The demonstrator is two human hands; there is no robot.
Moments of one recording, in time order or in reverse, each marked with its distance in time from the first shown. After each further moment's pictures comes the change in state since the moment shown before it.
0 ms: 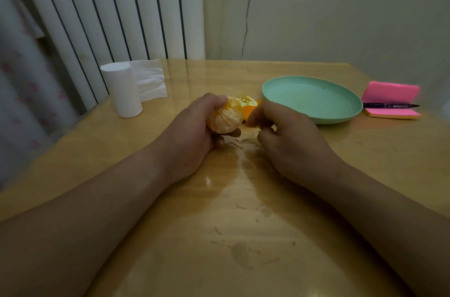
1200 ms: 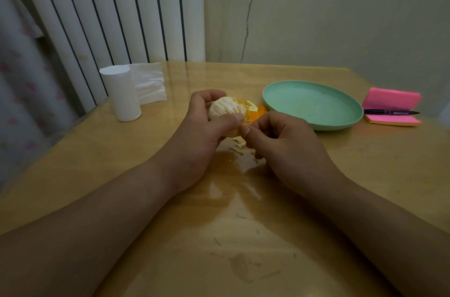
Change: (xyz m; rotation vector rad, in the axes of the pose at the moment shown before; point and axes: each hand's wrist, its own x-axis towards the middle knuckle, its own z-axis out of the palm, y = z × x) left_hand 0.001 -0.008 -0.003 0.166 0.014 0.227; right_hand -0.005 -0.011 0.005 0.287 0.056 0.126
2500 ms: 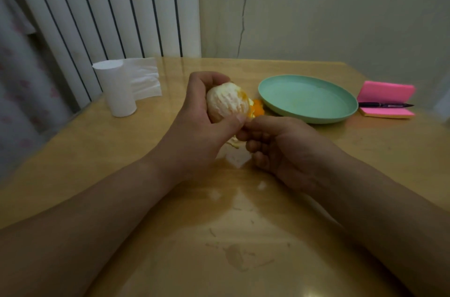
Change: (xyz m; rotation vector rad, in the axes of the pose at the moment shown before) left_hand -0.013 0.007 0.003 0.391 -0.030 0.348; right_hand 0.002 -0.017 -0.005 0.798 -0.236 0.629
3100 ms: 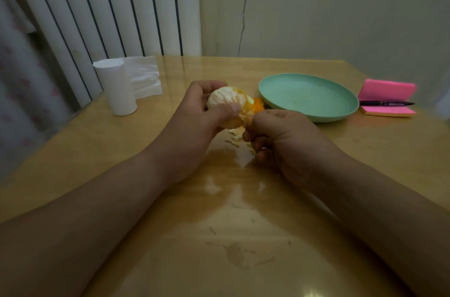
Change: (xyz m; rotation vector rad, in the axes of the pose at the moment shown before) left_hand 0.008 -0.007 -0.001 -0.382 0.020 -0.300; right_hand 0.002 0.002 -0.001 -0.187 0.049 -0.186
